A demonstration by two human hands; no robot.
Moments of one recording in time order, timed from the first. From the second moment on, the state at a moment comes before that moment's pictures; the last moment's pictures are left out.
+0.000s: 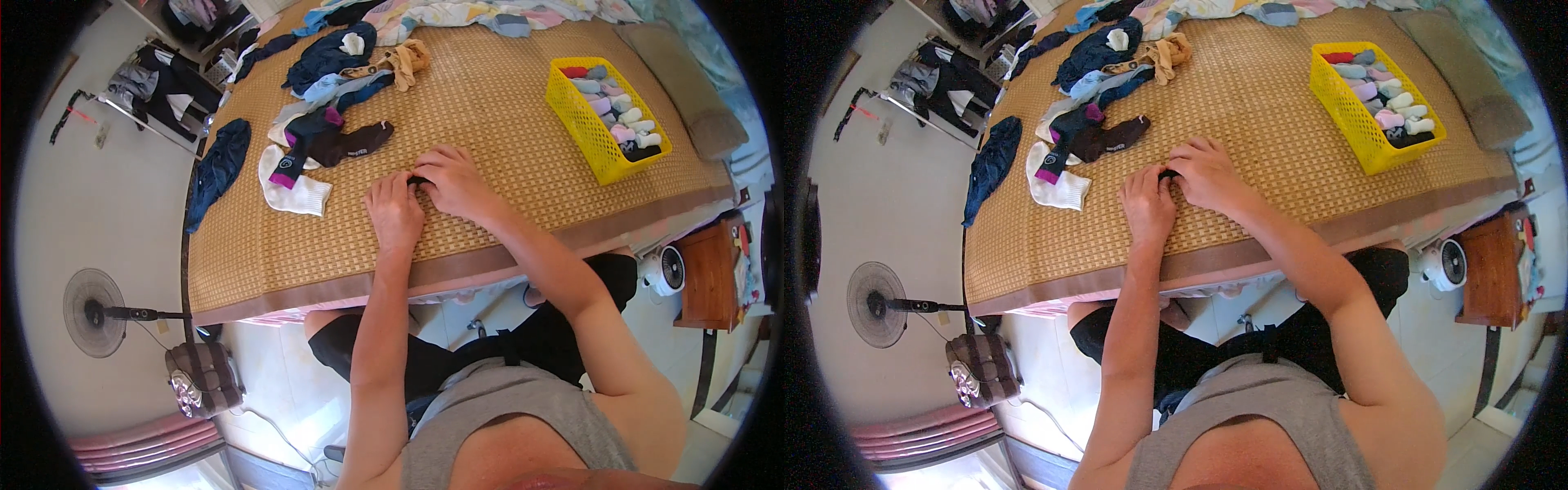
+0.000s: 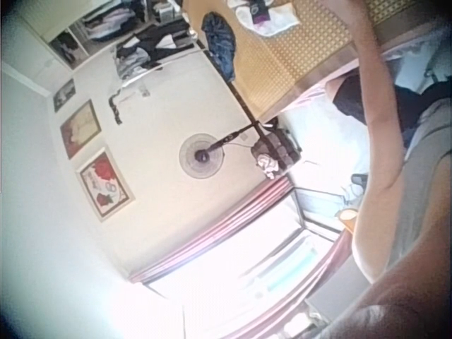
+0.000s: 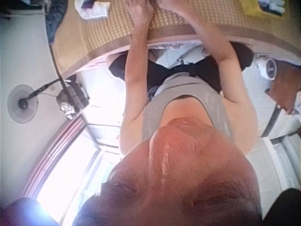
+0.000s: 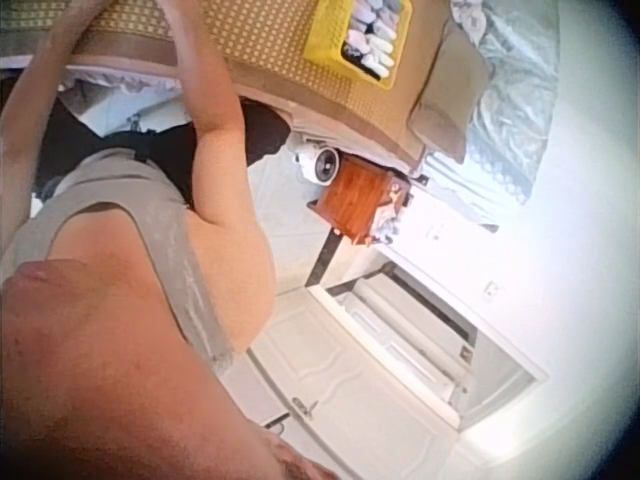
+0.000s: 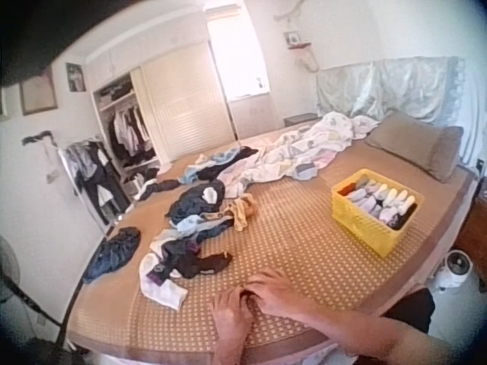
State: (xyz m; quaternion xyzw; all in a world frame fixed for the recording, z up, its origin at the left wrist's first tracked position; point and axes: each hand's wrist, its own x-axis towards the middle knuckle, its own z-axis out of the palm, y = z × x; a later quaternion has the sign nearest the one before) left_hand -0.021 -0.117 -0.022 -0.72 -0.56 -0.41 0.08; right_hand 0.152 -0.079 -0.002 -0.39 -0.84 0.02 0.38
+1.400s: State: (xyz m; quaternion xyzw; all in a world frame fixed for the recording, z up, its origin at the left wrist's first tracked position) left_hand -0.034 -0.106 -0.036 -0.63 -0.58 -0.51 -0.06; right_hand 0.516 -0.051 0.147 -0.49 -0.84 -0.15 0.14
